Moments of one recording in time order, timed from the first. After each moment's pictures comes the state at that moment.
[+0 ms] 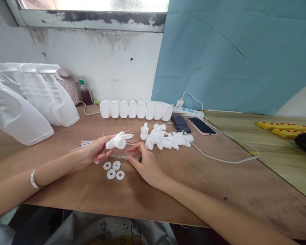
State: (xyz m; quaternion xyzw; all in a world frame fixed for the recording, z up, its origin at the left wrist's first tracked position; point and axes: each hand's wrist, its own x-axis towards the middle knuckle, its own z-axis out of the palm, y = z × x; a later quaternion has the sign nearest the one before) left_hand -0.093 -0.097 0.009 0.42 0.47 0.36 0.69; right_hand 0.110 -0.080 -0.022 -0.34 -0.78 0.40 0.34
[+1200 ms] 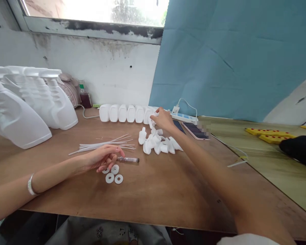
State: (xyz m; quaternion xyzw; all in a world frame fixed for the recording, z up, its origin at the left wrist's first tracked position) left_hand -0.088 -0.104 0.006 0.51 0.42 0.30 0.69; right_hand 0.127 0.085 0.057 -0.61 -0.76 0.01 0.23
